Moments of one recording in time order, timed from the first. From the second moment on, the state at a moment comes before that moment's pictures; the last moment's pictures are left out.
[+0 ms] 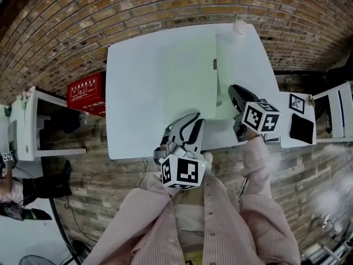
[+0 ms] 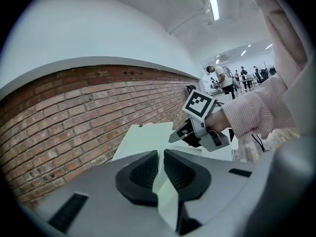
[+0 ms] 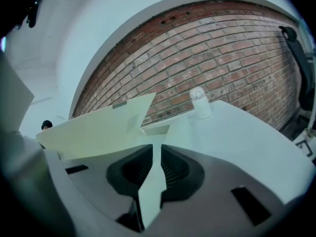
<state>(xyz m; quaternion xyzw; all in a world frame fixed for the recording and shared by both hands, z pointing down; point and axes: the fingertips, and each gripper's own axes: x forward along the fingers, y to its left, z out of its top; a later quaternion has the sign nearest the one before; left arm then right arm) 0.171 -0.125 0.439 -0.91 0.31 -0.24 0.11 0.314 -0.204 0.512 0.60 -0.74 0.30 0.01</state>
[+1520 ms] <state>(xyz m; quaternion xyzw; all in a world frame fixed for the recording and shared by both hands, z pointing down) 0.001 -0.162 0.424 -0.88 0.46 -0.13 -0.01 0.143 -0.186 0.465 0.53 -0.81 0.24 -0.02</state>
